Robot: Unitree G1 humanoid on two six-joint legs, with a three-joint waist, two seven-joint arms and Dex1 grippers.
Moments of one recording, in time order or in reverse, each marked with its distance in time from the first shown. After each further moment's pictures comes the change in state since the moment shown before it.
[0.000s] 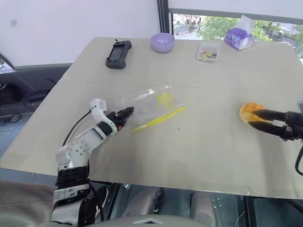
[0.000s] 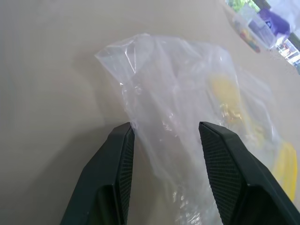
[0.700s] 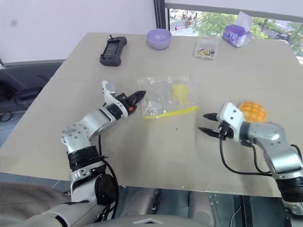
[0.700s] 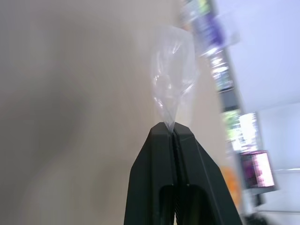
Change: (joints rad) left arm -0.246 -0.184 0.275 -0.041 -0.440 0.359 0.387; right arm -0.084 0.231 0.452 -0.314 -0.395 -0.216 -0.401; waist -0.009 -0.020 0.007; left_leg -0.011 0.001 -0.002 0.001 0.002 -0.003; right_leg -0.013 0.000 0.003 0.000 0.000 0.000
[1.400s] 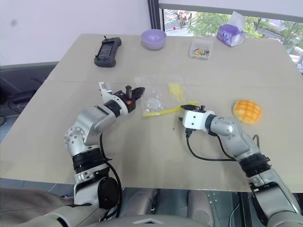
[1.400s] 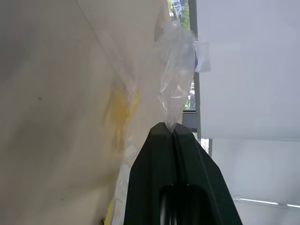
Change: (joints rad) left arm 0.049 -0.026 -0.094 -0.024 -0.566 -0.231 0.545; right arm -0.306 0.249 0.306 0.448 -0.608 -0.507 -0.351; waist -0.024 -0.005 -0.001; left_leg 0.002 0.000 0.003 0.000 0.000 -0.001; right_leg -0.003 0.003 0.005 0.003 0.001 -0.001
